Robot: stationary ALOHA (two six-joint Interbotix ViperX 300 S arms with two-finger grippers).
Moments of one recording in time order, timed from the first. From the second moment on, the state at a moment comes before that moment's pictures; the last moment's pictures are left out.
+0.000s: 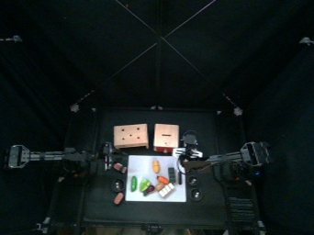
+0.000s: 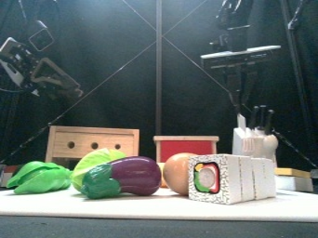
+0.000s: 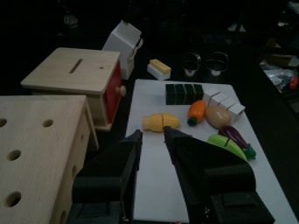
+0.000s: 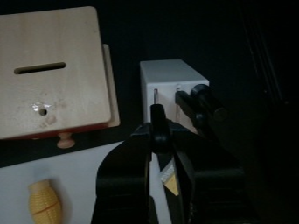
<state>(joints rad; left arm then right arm) 0.21 -0.74 1.31 0.34 -0.39 -0.30 0.11 -0.08 0.34 -0.65 1.53 1.95</state>
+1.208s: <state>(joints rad) 0.21 -0.74 1.32 0.33 -0.38 -0.30 0.25 -0.09 0.23 -0.71 1.68 1.94</state>
